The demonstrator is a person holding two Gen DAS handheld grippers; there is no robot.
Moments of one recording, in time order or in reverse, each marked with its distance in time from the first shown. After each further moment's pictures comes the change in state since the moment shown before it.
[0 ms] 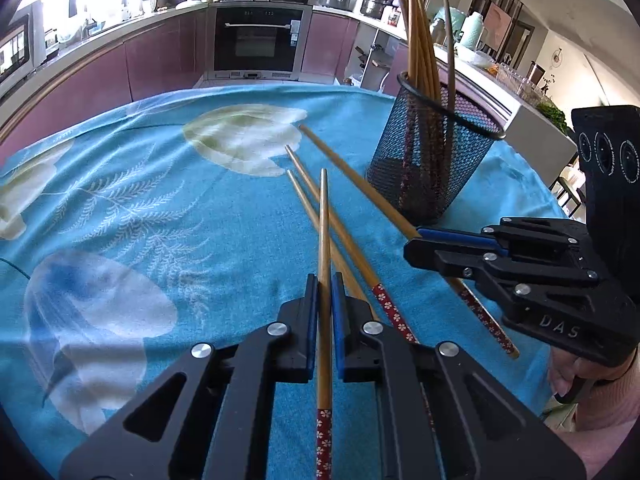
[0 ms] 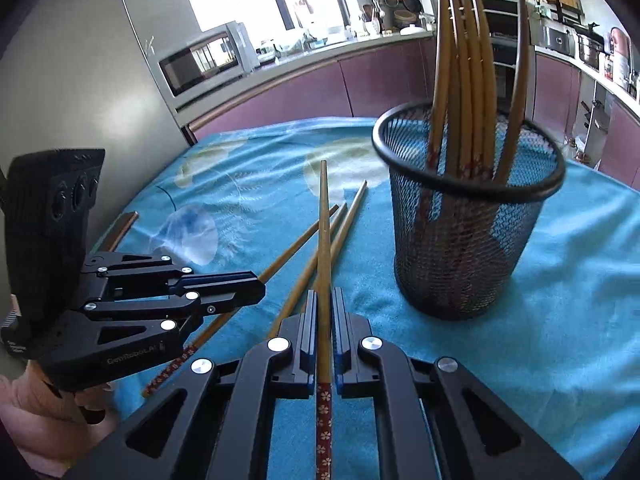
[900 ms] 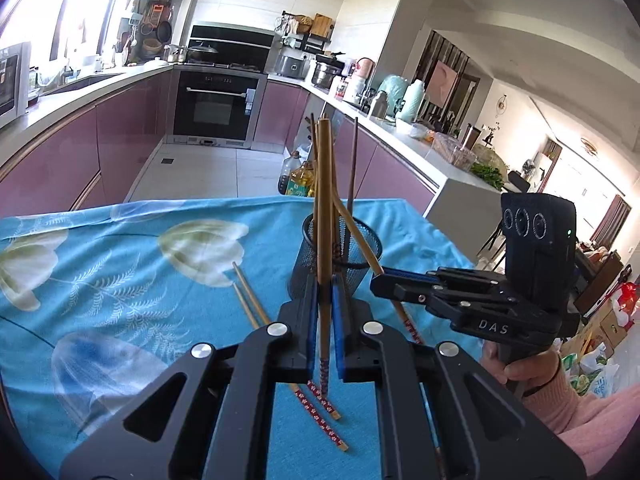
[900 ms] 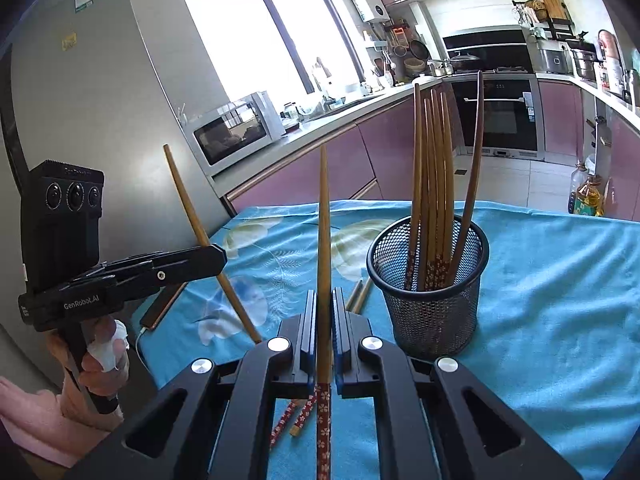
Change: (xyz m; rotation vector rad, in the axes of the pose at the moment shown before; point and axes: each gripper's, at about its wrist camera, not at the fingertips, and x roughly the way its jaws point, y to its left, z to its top) left arm -0.113 -0.027 0.044 0.031 -0.248 -0.192; right arm -0.074 -0.020 0.022 0.045 -0.203 0.135
